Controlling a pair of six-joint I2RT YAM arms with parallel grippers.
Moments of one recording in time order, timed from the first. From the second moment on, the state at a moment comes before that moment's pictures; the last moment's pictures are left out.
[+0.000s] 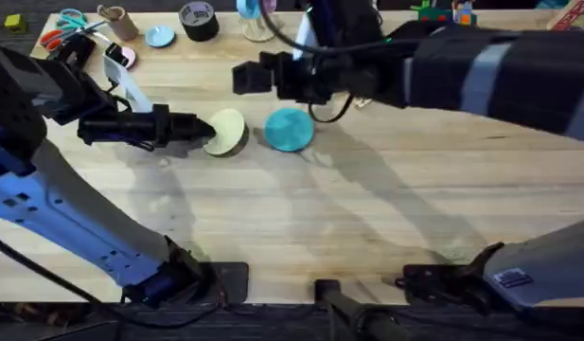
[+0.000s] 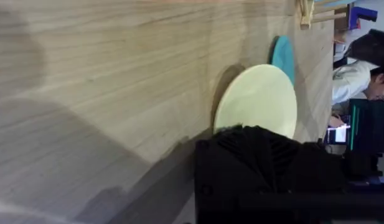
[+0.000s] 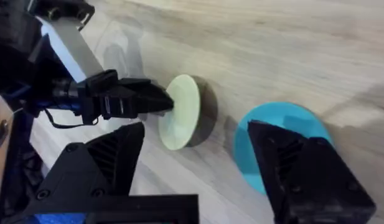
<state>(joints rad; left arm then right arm) 0.56 2.04 1.12 -0.99 1.01 0.75 0.68 1.74 1.21 -0.20 -0.29 0.62</state>
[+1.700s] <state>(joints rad) 0.56 2.04 1.12 -0.99 1.01 0.75 0.85 2.03 1.31 -0.02 -0.17 0.91</state>
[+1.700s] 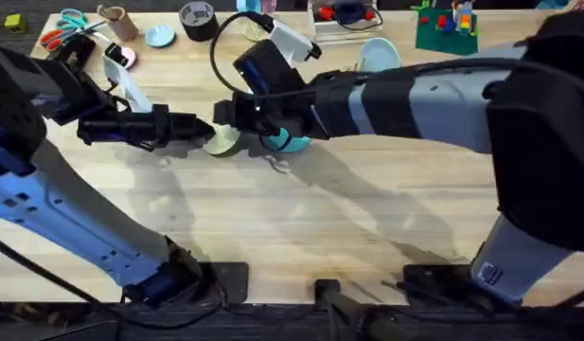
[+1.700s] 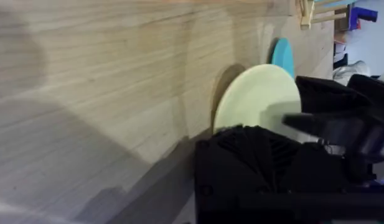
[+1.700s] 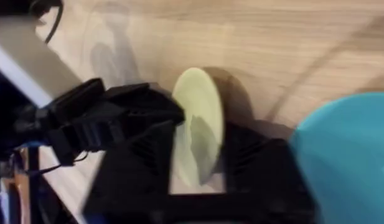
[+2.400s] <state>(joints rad) 0.57 2.04 1.13 -1.00 1.01 0.72 0.83 2.03 1.31 -0.02 -0.21 0.90</state>
